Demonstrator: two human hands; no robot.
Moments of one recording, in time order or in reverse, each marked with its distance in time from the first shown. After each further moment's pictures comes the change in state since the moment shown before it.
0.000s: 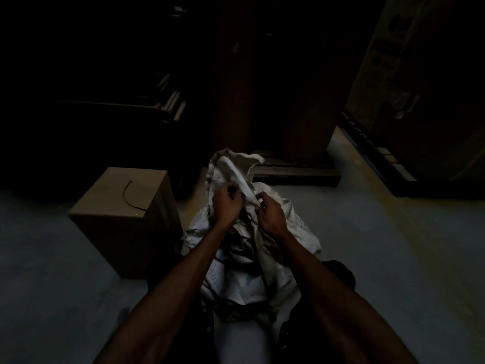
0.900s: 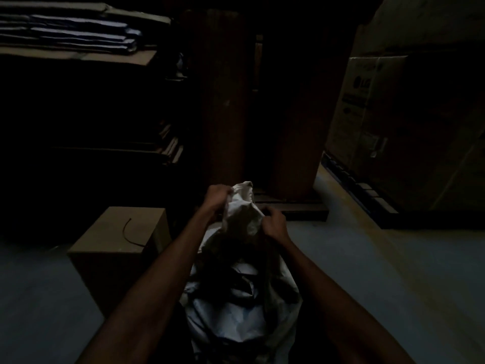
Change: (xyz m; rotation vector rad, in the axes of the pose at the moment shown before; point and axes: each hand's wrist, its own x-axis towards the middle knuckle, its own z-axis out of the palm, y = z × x) left_hand 0.049 0.115 -0.058 -0.180 -0.263 -0.210; right_hand 0.005 -0.054 -0.076 0.290 0.111 0.188
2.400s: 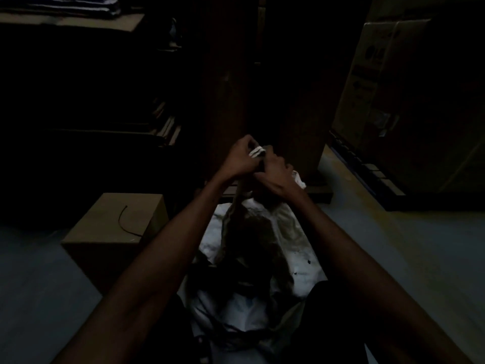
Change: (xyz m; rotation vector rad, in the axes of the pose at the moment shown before) left_hand 0.027 0.057 0.034 0.294 -0.122 0.605; right_hand 0.042 -0.101 -0.034 -0.497 -0.129 -0.334
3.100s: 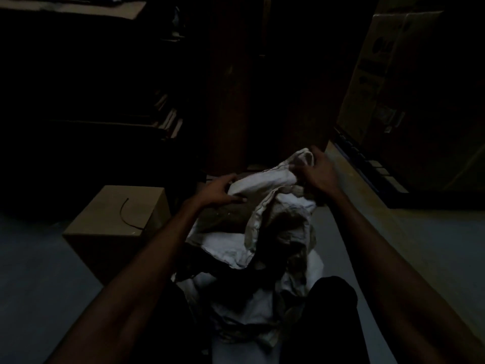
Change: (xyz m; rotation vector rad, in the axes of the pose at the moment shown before) left_hand -0.059 -0.105 -0.019 0.186 -0.342 -0.108; right_hand -0.007 0.085 -0.026 0.337 0.207 0.165
